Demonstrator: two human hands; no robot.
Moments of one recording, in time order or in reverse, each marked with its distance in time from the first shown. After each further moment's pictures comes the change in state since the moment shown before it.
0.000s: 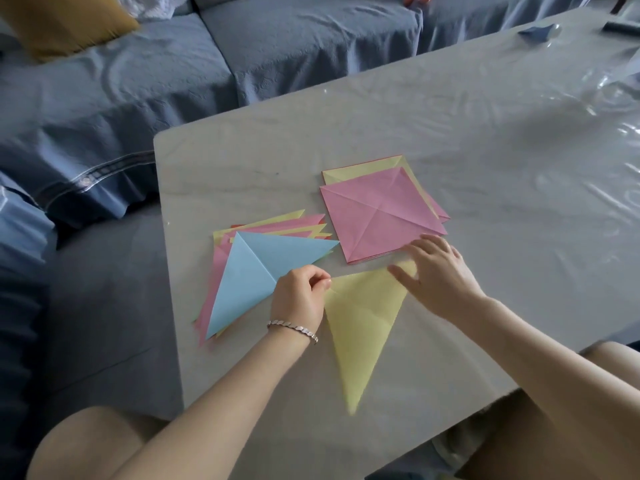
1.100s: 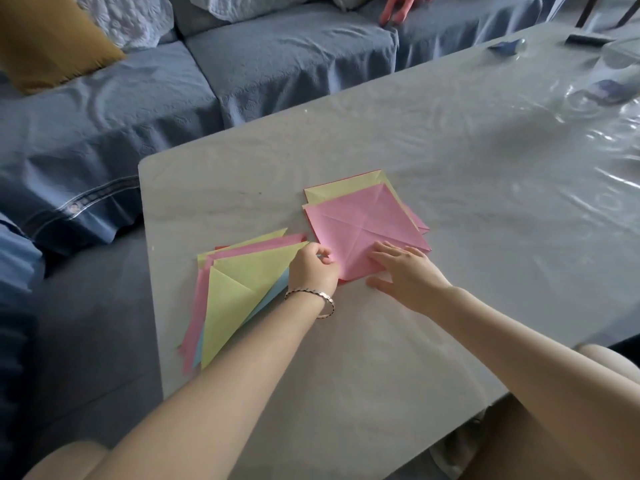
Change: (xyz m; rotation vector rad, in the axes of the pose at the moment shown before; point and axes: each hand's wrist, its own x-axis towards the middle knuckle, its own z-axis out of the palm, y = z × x) left_hand 0.044 0.044 0.029 -0.126 -0.067 -0.155; right_hand 0.030 0.012 0.007 0.012 -0.090 -0.201
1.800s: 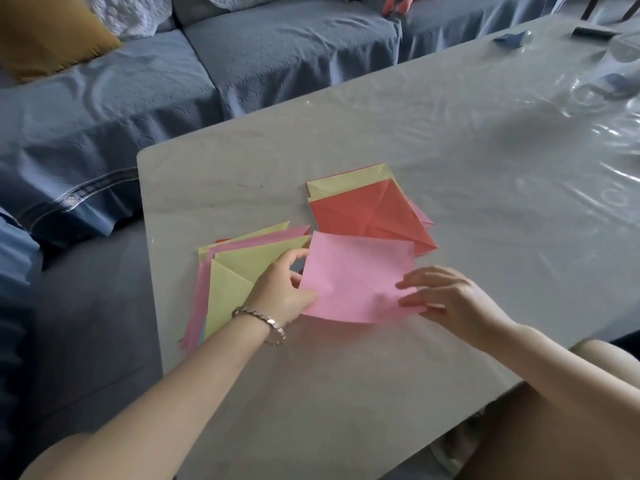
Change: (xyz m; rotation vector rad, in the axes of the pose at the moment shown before) left_hand -0.023 -0.025 -0.058 0.051 -0.272 0.090; right_hand -0.067 0.019 -0.003 0.282 0.247 -0.281
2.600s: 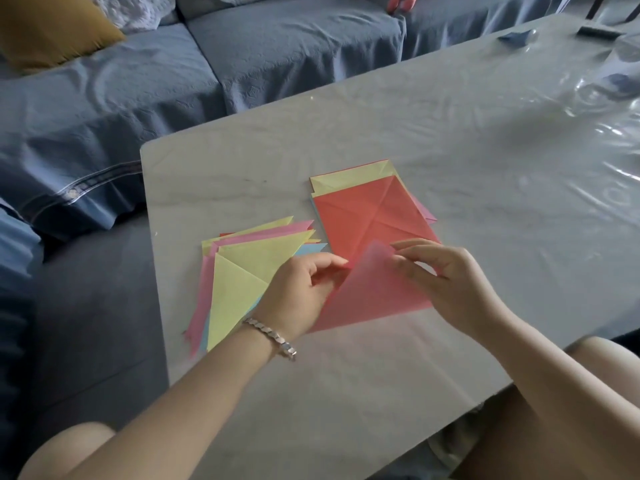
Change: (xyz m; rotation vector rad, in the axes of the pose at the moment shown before) left_hand -0.032 0.025 0.003 -0.134 0.026 0.312; right_hand 0.037 -0.082 -0.027 0.568 0.221 0.365
